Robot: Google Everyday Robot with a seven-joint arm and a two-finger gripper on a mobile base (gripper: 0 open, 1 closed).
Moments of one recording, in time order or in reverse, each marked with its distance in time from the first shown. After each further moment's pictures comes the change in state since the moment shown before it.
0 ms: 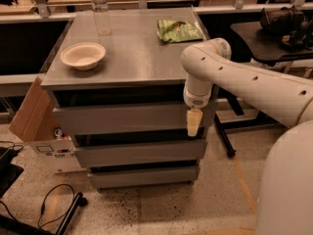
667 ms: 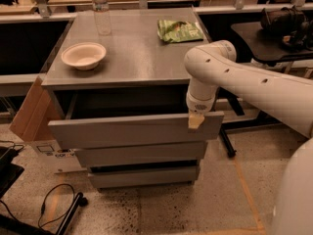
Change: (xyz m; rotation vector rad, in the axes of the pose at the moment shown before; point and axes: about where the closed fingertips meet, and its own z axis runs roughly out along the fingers) arm 0.004 0.031 -0.006 -0.052 -0.001 0.052
